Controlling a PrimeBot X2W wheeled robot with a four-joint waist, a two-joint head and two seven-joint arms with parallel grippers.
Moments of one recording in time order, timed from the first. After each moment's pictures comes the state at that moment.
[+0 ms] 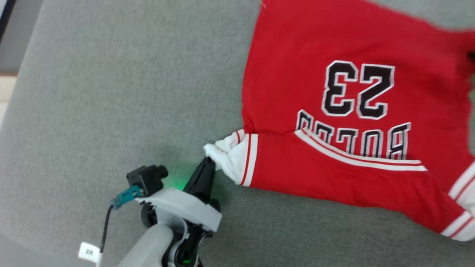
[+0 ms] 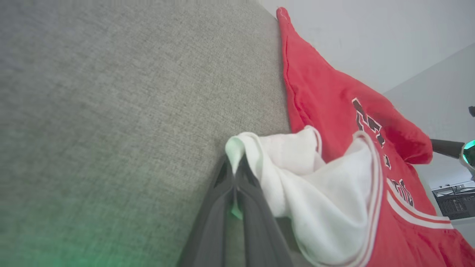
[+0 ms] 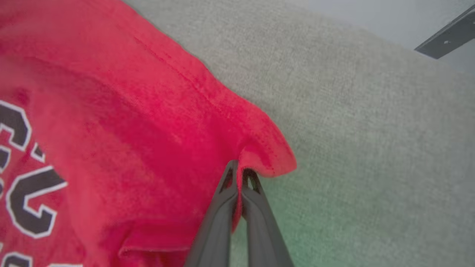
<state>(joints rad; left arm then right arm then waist) -0.39 0.21 -0.55 0.33 -1.01 0.03 -0.25 -1.13 -0.74 0.72 0.65 0.94 0.13 0.62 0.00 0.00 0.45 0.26</state>
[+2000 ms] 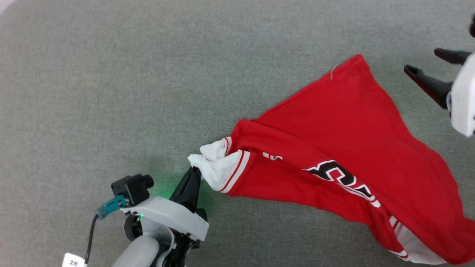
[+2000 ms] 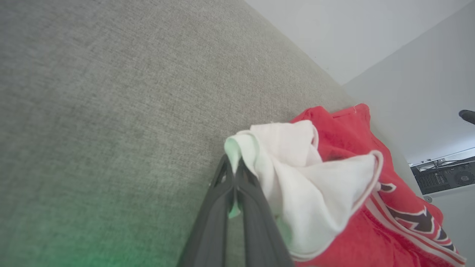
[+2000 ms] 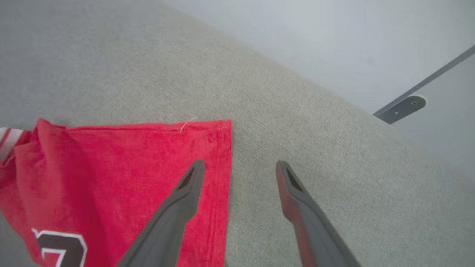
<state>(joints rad) -0.30 0.30 -0.54 0.18 -1.02 0.11 -0.21 -0.81 -0.68 0.39 0.01 0.73 0.13 0.80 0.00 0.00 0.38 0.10</state>
